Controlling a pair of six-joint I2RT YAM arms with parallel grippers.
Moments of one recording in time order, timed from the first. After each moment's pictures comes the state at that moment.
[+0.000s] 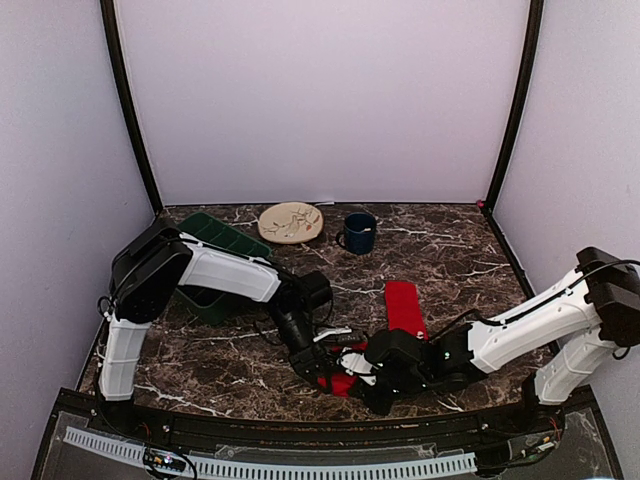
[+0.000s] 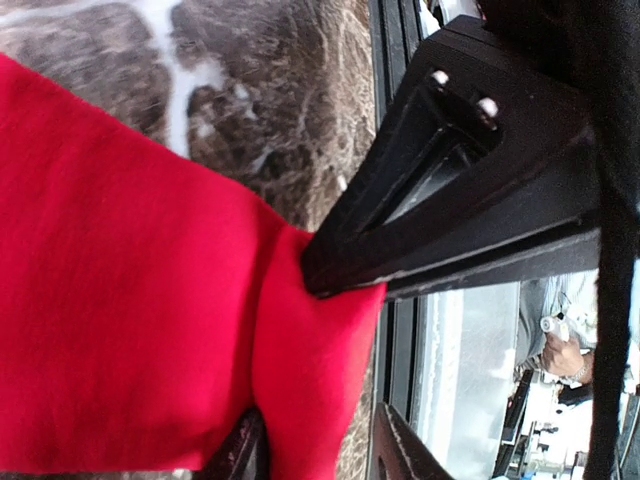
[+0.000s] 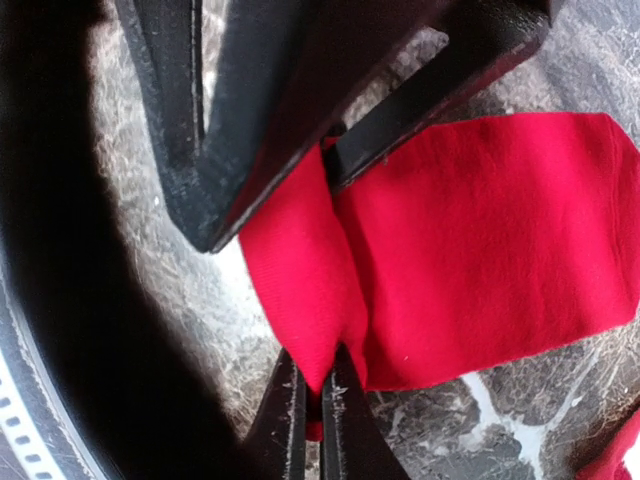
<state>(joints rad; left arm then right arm) -0.94 2.19 1.44 -0.82 0.93 0.35 1.33 1.54 0.65 -0.02 0.05 0.20</state>
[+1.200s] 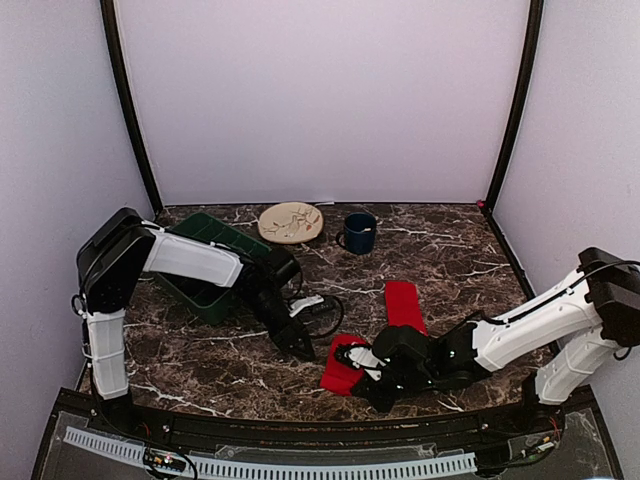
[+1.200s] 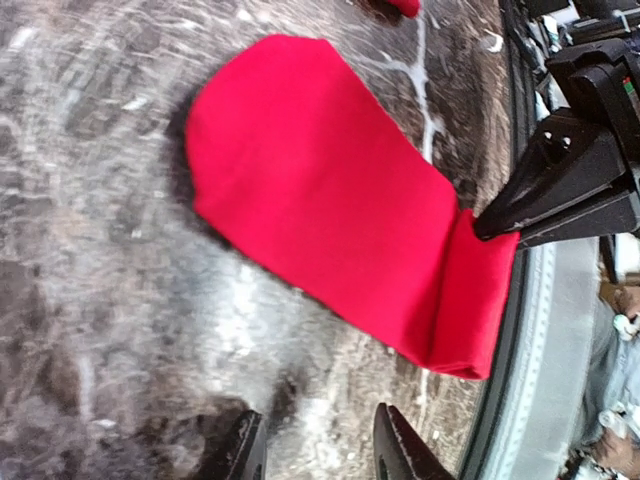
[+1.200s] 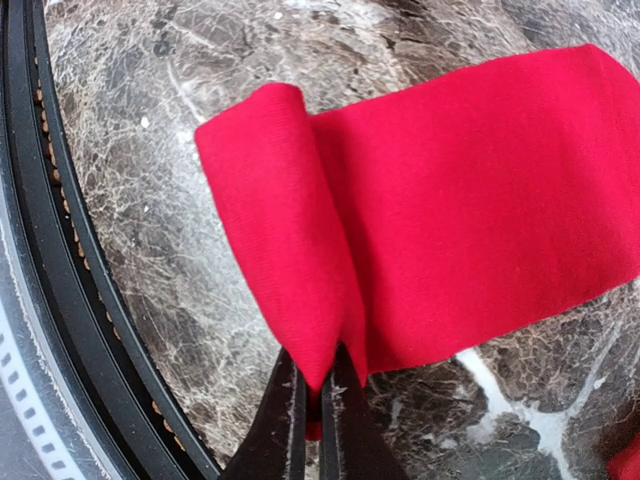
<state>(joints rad) -0.78 2.01 1.24 -0.57 0.74 0.21 1.29 1.53 0.60 0.04 0.00 0.31</state>
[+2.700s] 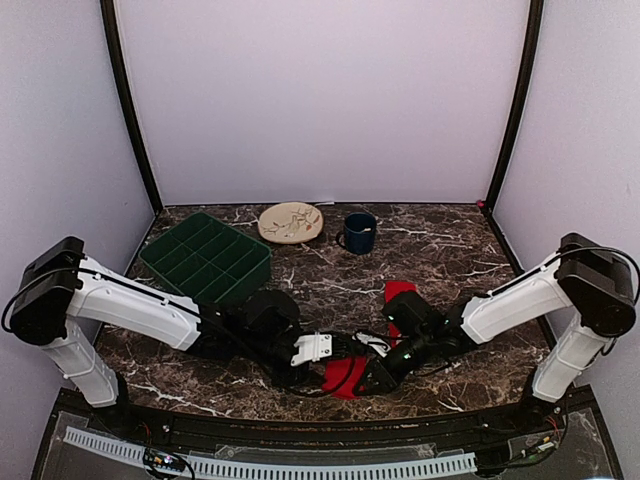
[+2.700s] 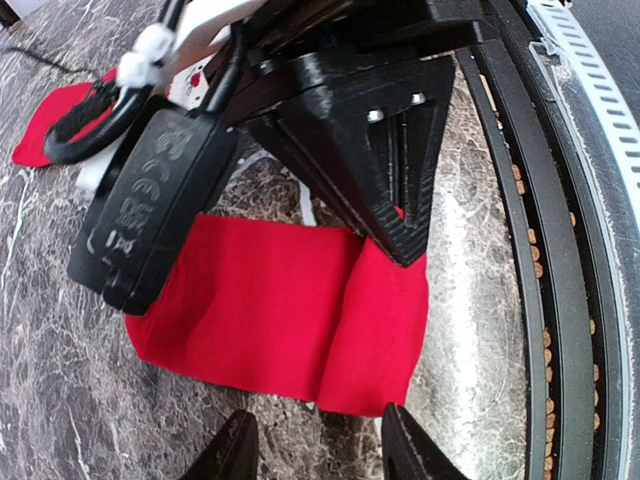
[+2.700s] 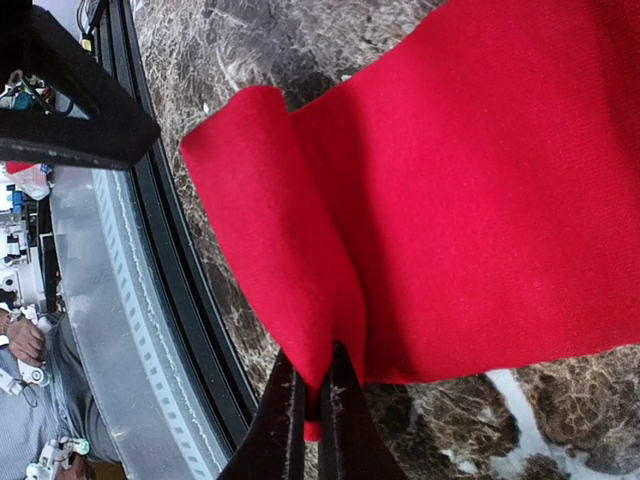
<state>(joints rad) -1.15 1.63 0.82 -0.01 0.19 0.39 0.99 1.63 0.62 0.03 -0.63 0.36</state>
